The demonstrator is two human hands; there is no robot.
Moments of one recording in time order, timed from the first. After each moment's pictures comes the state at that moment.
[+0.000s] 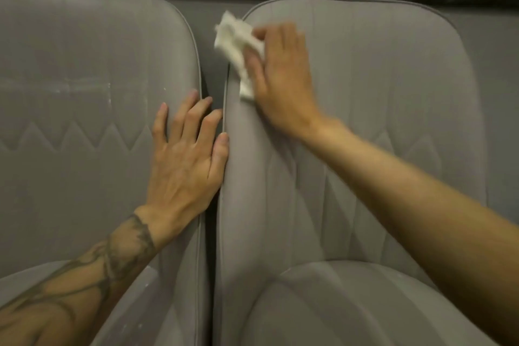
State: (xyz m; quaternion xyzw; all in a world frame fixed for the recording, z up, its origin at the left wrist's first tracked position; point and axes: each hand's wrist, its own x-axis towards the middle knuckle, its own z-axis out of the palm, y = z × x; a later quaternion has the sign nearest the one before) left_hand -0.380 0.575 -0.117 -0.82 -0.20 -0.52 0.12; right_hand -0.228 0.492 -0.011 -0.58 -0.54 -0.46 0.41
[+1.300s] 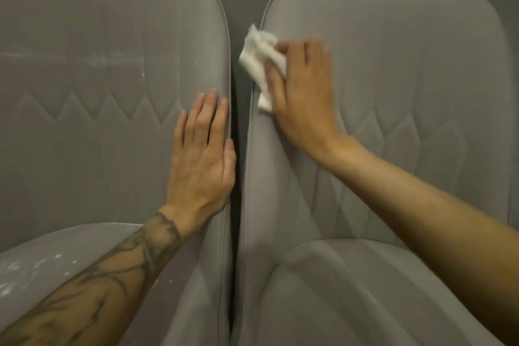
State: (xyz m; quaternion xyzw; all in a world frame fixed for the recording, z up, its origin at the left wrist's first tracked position) left_hand -0.403 0.571 -0.159 -0.81 -0.20 -0.54 0.09; right_hand -0.259 0.478 -0.053 -0.62 -0.51 -0.46 0.39
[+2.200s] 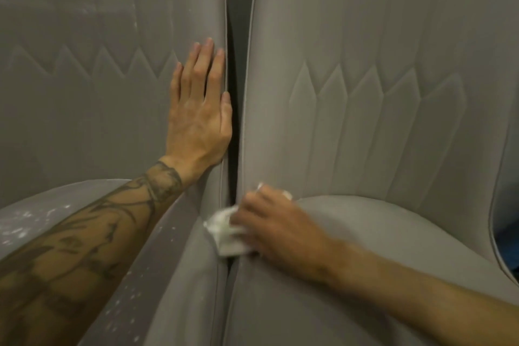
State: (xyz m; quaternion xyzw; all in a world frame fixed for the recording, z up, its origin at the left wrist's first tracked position) left_hand -0.402 0.569 -0.159 -0.81 -0.21 -0.54 0.09; right_hand -0.325 0.376 -0.231 -0.56 -0.78 -0.17 0.22
